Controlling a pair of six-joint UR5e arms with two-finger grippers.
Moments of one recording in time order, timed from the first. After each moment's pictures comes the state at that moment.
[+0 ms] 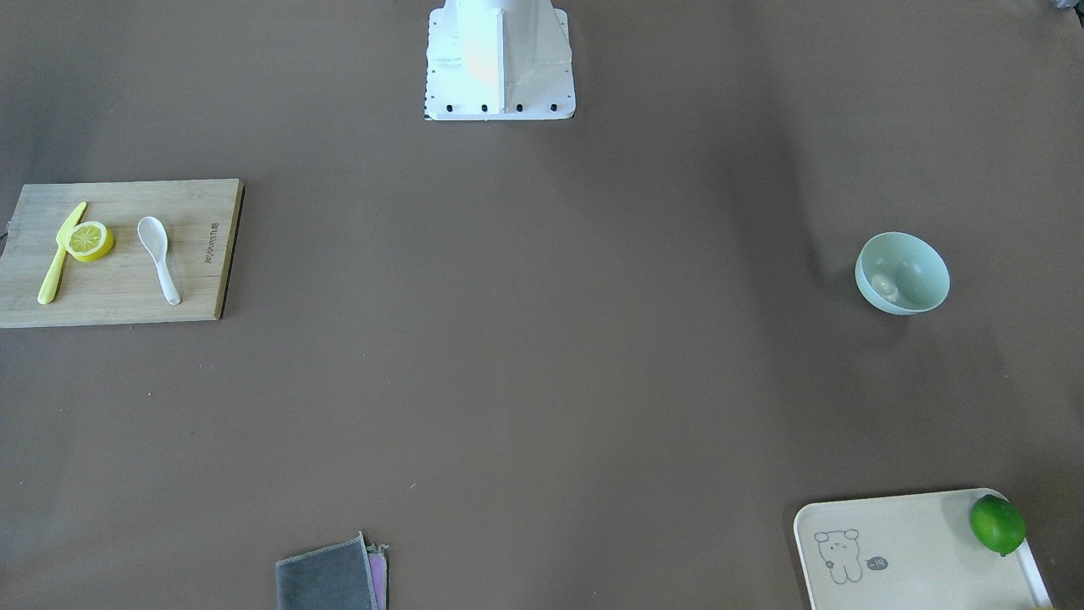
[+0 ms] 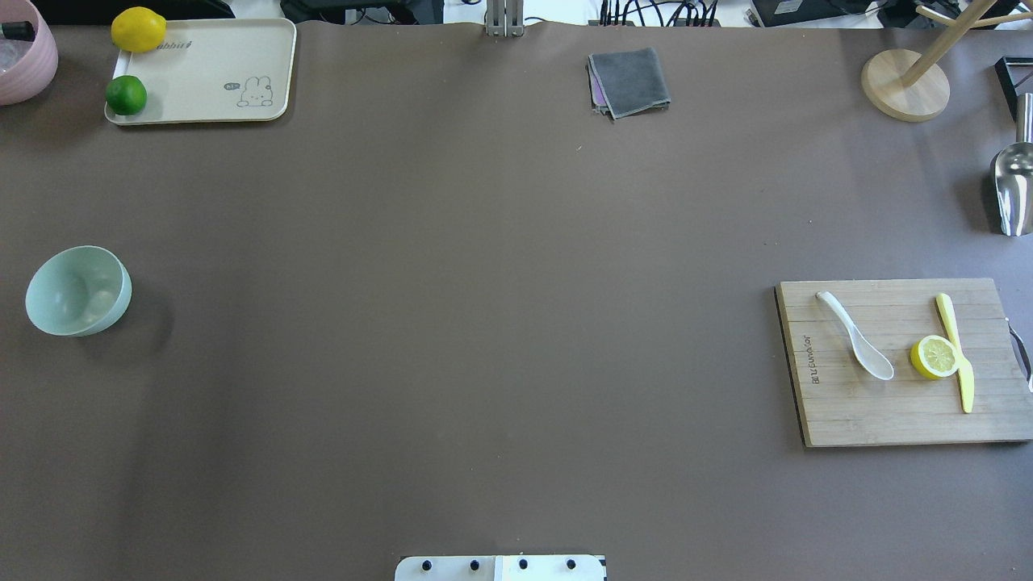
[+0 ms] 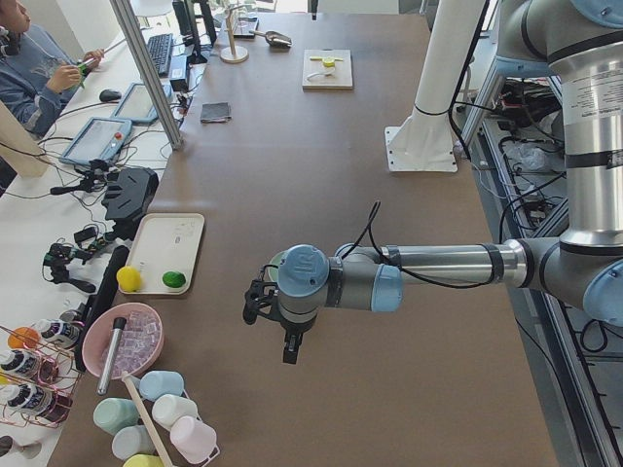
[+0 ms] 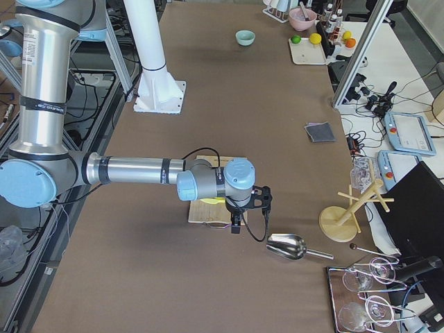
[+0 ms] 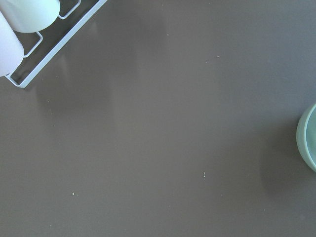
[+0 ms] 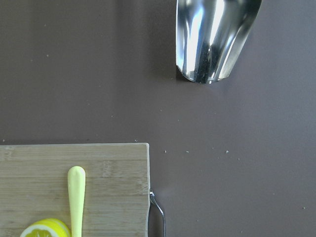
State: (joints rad) left arm -1.64 -1.39 -1.73 -1.69 -2.38 0.10; right arm 1.47 -1.72 1.71 -1.41 2.39 0.19
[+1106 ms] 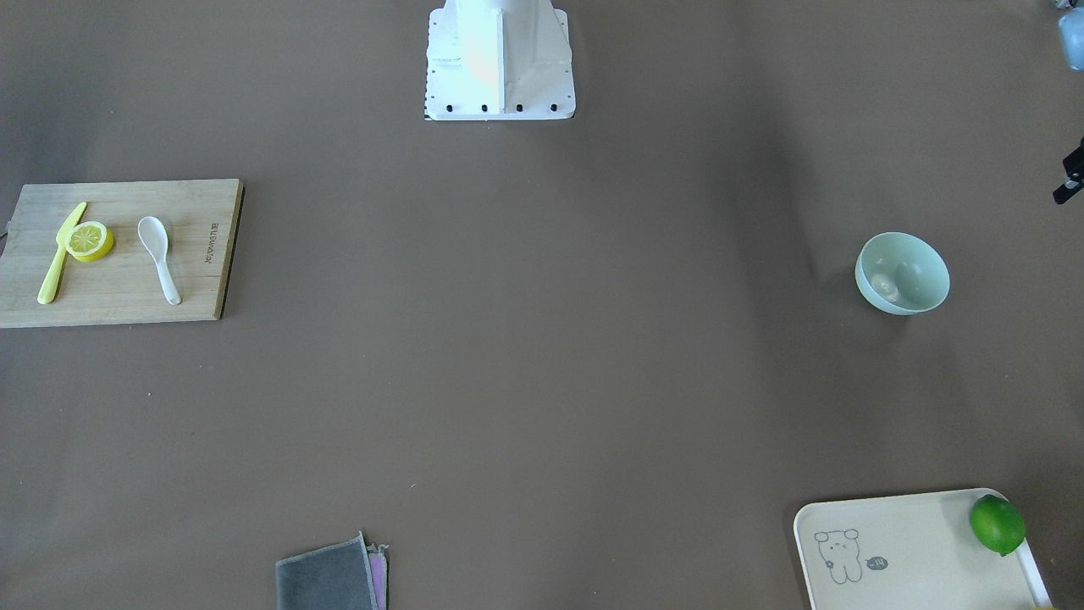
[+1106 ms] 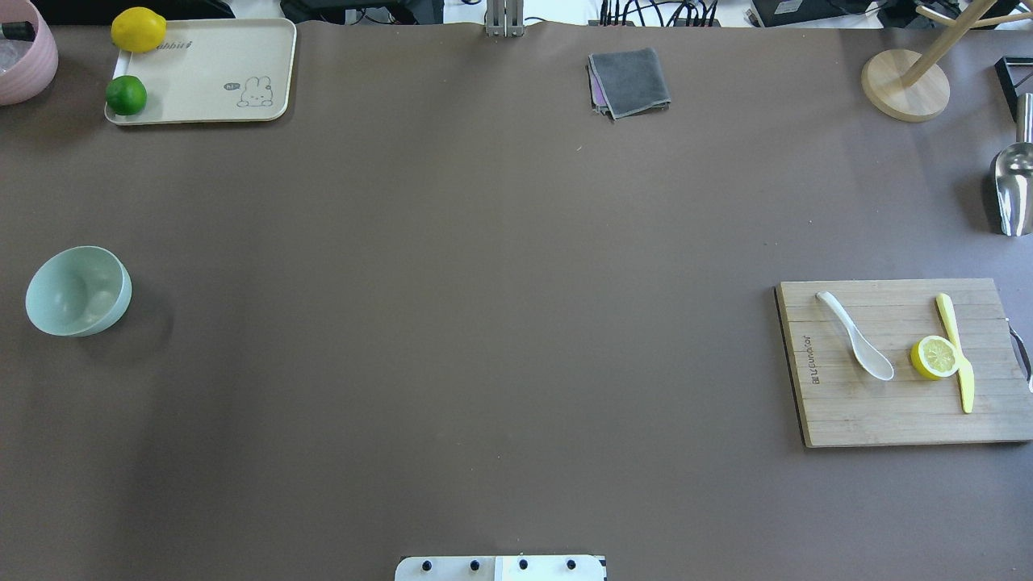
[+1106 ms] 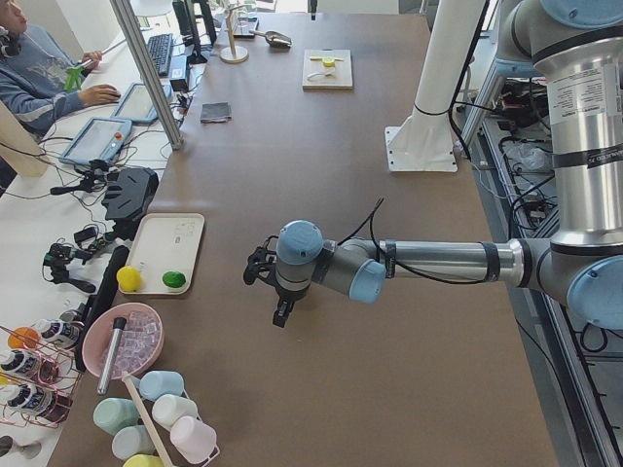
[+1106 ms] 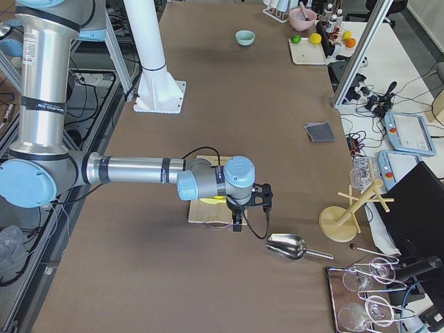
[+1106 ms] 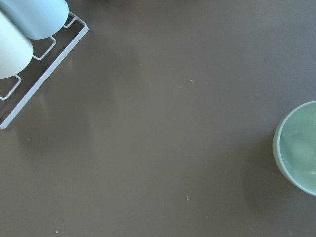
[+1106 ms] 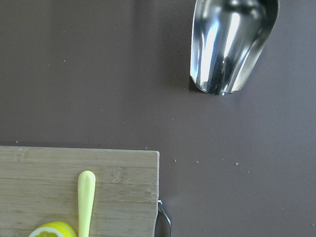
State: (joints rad) left arm -1.41 -1.38 -1.74 -1.97 -2.38 -0.09; right arm 1.46 -1.73 1.70 -1.32 2.40 0.19
